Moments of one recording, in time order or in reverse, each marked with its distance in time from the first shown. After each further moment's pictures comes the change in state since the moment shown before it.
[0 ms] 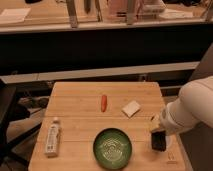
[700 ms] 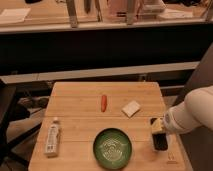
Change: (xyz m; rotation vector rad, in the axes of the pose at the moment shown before) arm 0.013 0.023 0.029 0.062 0.018 -0.132
